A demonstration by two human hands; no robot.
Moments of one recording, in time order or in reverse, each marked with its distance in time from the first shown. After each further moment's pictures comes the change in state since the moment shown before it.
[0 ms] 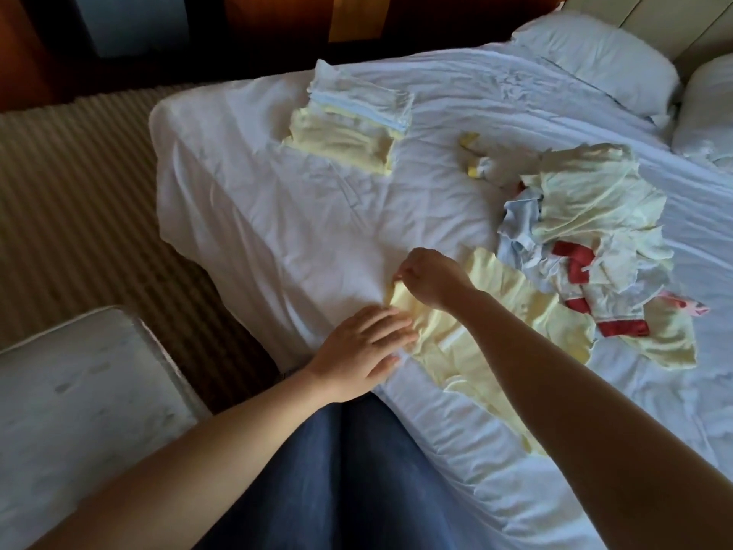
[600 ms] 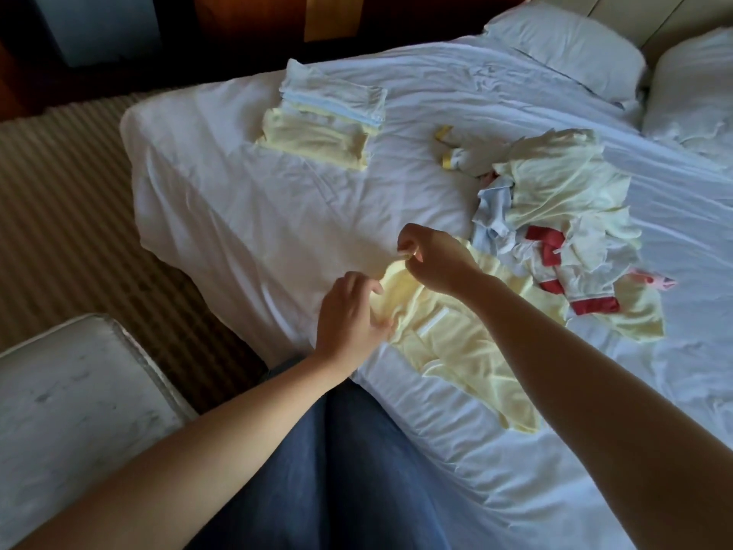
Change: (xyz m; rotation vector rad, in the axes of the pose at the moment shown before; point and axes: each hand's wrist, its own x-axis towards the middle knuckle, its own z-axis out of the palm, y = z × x) left_hand 0.039 0.024 -0.013 -0.151 0.299 -0.517; right_hand -0.025 0.020 -0.022 0.177 0.230 0.008
